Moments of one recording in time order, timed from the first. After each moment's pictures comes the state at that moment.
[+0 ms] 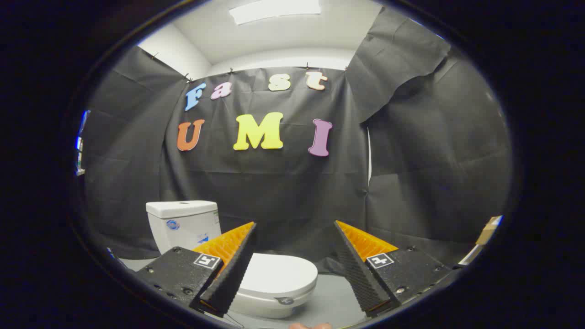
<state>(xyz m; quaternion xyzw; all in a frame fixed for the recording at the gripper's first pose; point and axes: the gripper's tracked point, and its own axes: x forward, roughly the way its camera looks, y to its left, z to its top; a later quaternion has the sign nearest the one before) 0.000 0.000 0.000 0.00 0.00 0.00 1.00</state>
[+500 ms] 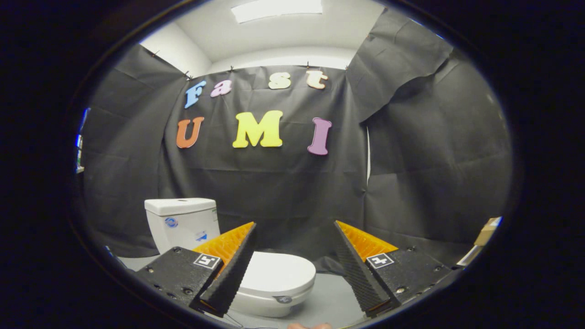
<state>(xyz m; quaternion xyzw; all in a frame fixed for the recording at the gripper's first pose) -0.001 -0.002 -0.003 0.00 0.01 -0.01 1.00</state>
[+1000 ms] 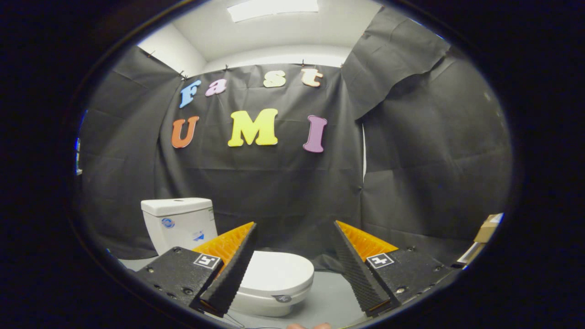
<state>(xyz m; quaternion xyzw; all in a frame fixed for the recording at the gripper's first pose) 0.001 -0.008 -0.009 0.01 0.02 -0.03 1.00</state>
